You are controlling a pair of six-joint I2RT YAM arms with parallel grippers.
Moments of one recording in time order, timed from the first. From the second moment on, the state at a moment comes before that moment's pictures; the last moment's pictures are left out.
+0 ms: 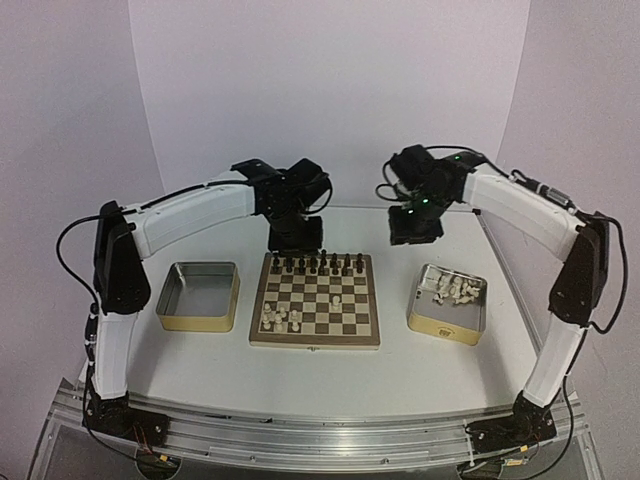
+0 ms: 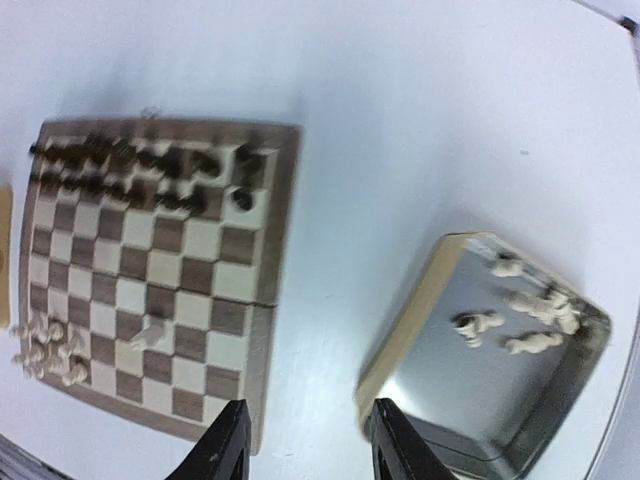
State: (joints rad) left arm -0.88 2.10 2.05 -1.06 -0.12 -0.78; right arm 0.64 1.84 1.79 -1.08 0.16 0.45
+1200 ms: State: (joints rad) left arm -0.99 2.49 2.34 -1.12 -0.04 -0.71; right arm 0.48 1.80 1.73 -1.09 0.16 0.43
